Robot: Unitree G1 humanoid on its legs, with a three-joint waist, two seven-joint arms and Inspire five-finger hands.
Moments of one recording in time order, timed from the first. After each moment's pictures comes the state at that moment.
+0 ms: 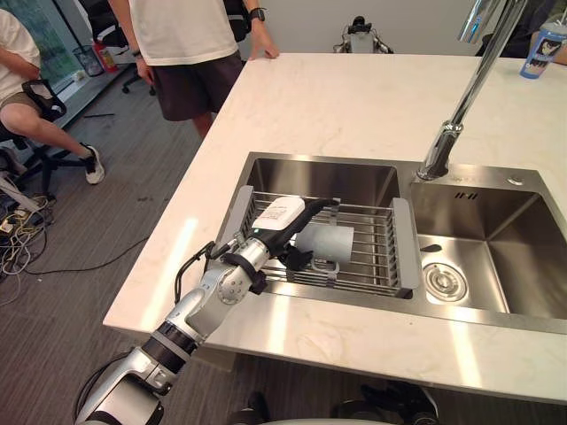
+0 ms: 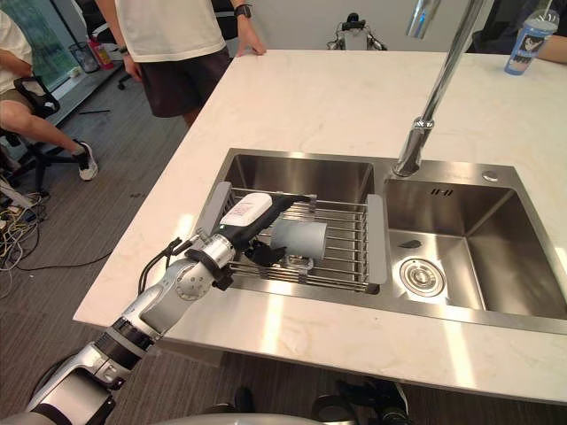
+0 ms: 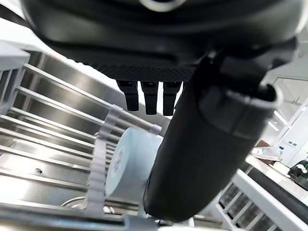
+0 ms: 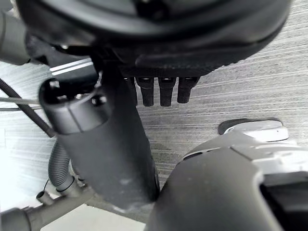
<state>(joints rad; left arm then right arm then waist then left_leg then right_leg) -0.38 0.44 -0.51 0.12 0.49 -0.12 -0.03 0.24 -0.15 -0.15 0.88 0.11 -0.09 0.04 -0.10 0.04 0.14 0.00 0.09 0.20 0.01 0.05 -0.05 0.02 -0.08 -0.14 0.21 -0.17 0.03</state>
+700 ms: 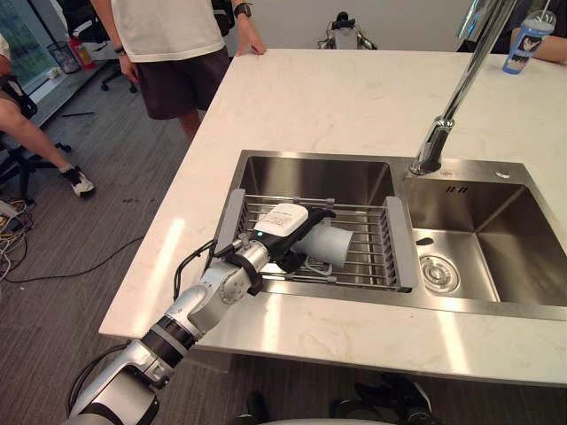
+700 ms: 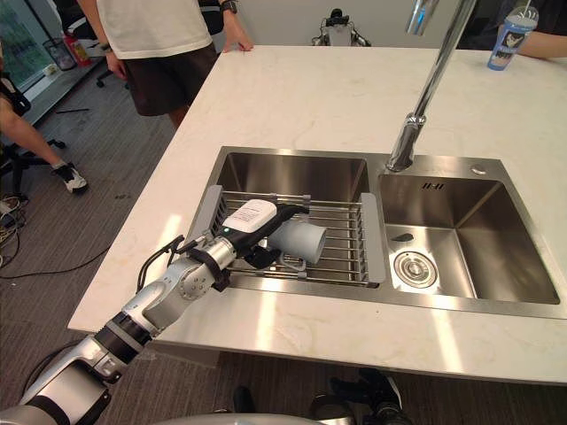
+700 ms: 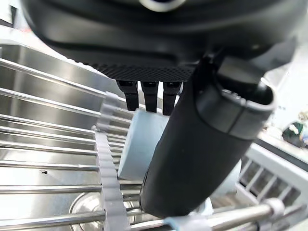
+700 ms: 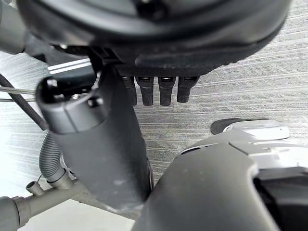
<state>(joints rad) -0.46 0.46 -0.60 0.19 0.61 -0.12 -0.04 0.20 -0.15 -0.10 0.90 0.07 -0.09 0.04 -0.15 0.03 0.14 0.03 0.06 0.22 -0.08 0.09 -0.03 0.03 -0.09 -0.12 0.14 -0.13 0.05</state>
